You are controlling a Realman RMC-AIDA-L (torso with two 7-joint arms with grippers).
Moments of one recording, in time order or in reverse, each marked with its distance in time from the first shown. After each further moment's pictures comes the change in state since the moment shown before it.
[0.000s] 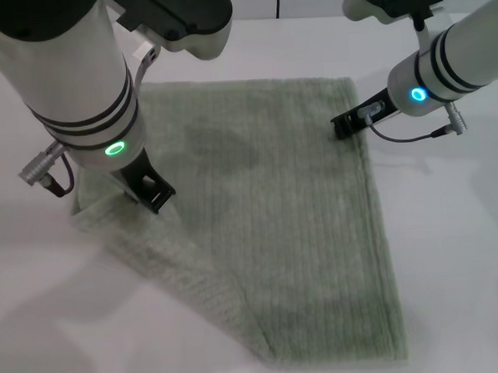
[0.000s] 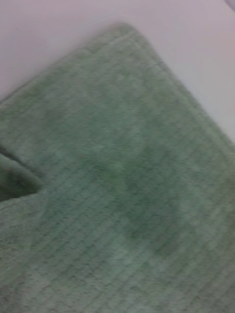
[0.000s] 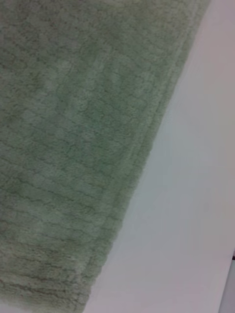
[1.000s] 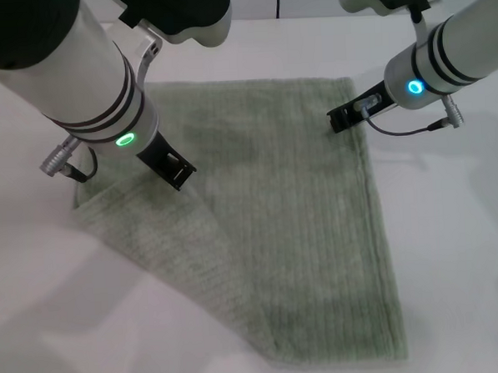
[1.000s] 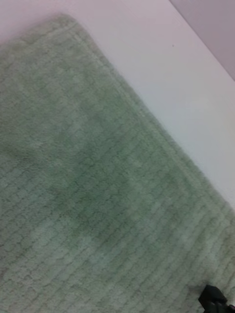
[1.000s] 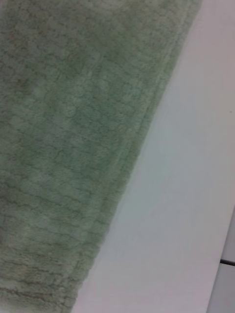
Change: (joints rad) left arm 0.076 -0.002 -0.016 0.015 -0.001 0.221 0.076; right arm 0.012 -0.001 0.011 0.008 0.000 0.006 0.000
